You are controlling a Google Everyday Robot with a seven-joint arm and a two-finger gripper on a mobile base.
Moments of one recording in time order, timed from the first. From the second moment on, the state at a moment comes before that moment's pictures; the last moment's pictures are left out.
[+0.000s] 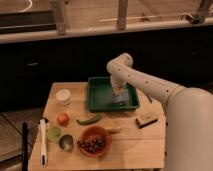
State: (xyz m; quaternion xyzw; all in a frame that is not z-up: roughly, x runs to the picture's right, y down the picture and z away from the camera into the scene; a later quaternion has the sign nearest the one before) arm 0.082 0.027 0.885 -0.26 -0.05 -0.16 0.95
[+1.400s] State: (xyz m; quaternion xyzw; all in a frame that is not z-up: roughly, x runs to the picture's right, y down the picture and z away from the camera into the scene) arm 0.081 0.039 0.909 -0.27 -0.09 -0.20 0.94
